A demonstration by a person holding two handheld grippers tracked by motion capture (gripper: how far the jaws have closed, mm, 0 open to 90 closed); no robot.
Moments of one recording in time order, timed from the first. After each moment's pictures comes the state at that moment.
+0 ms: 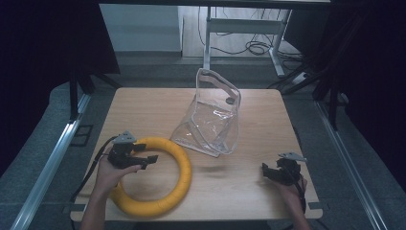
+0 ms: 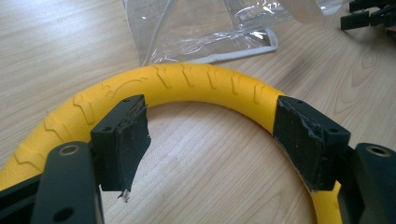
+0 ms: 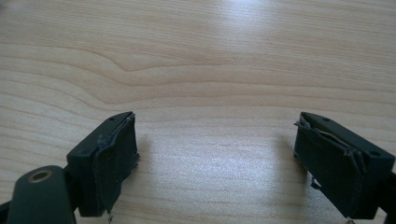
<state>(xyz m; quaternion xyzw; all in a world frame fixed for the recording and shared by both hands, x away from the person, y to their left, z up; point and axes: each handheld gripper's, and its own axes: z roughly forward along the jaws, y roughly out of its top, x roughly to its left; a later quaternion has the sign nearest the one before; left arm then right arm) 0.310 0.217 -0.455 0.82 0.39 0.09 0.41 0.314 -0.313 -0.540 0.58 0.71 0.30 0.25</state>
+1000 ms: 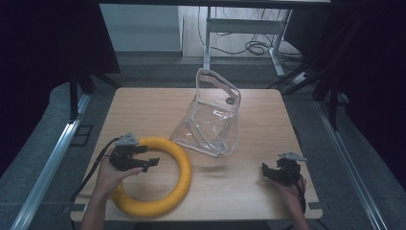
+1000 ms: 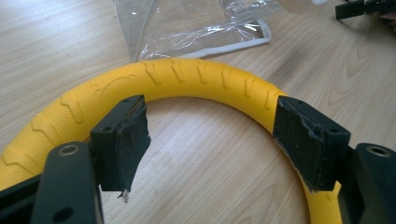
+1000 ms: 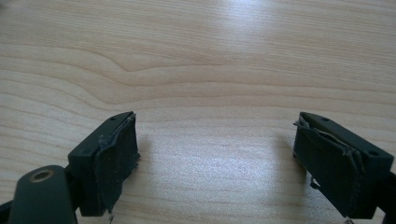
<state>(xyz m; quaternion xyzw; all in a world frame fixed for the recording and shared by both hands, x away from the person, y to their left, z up) 0.305 0.210 -0.452 0.83 0.38 0.09 0.40 0.313 -0.313 -0.540 0.58 0.71 0.30 0.25</state>
